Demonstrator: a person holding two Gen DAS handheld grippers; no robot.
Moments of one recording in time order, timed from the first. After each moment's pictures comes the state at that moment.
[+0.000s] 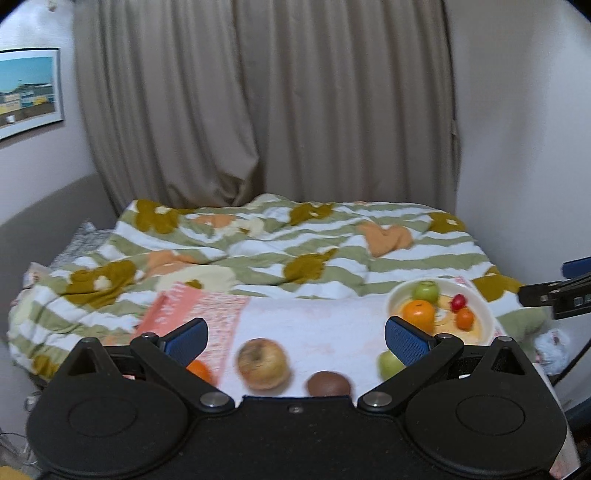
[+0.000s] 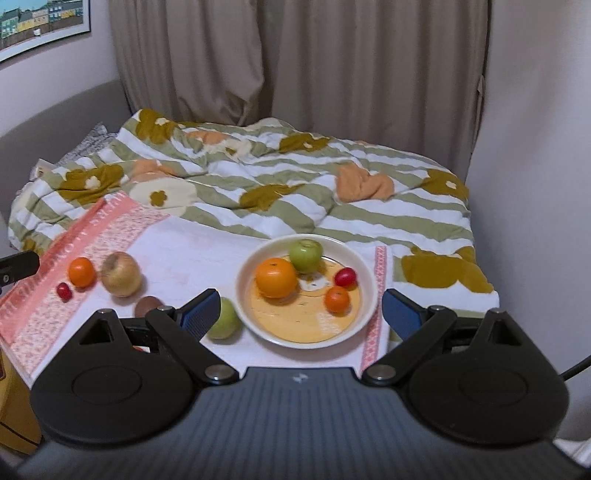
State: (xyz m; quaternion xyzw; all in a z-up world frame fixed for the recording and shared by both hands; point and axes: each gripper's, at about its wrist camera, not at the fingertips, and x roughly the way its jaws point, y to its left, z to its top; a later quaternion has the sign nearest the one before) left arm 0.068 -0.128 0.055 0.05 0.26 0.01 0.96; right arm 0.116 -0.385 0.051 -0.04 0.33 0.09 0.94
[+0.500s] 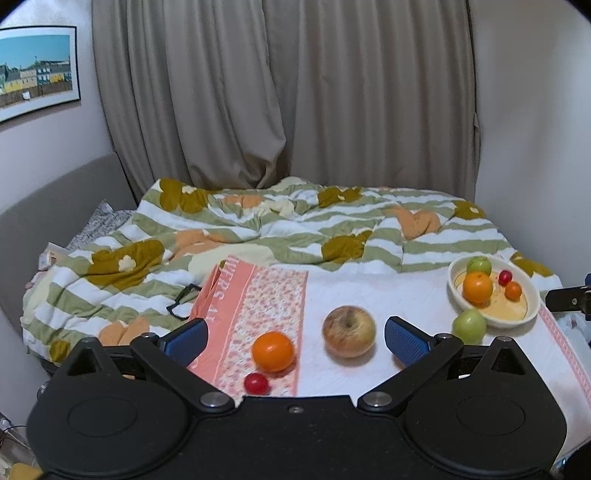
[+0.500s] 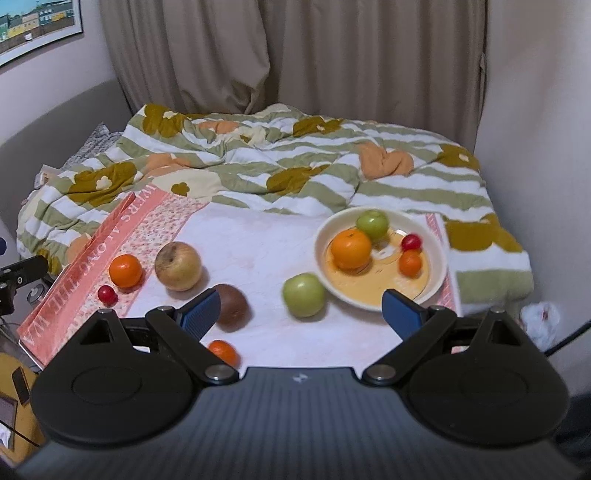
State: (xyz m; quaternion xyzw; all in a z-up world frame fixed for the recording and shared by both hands) left arm 0.059 -0.012 0.036 0.04 0.29 0.01 0.96; right arm 0.087 -0.277 0.035 0.00 0.36 0.07 0.93
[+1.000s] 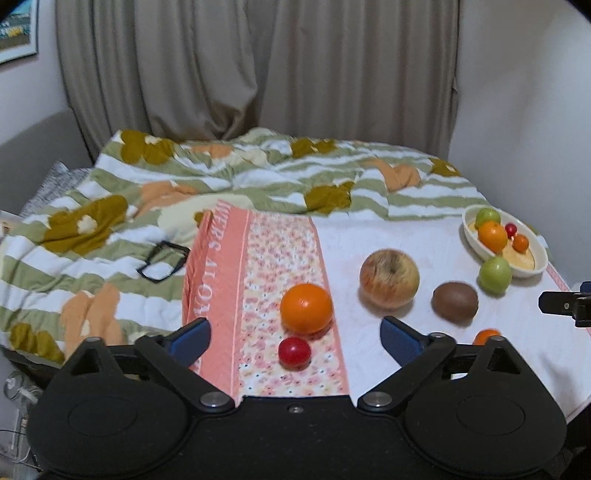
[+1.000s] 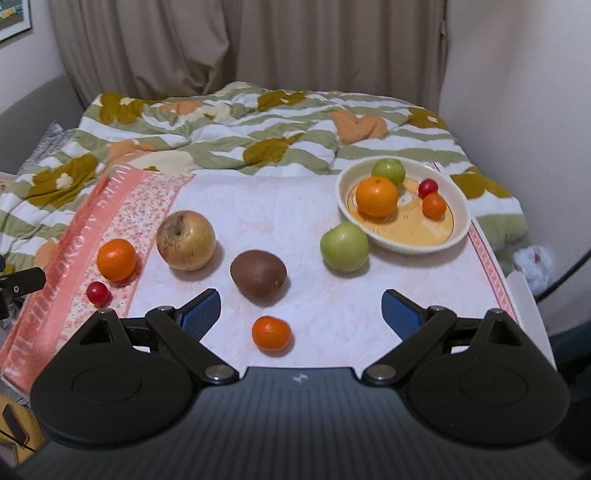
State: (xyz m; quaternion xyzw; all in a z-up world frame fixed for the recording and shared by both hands) left arm 0.109 0.083 -0.021 0.03 0.36 -0.08 0.93; right arm 0.086 -0.185 -0.021 0.02 0.38 -0.03 0.92
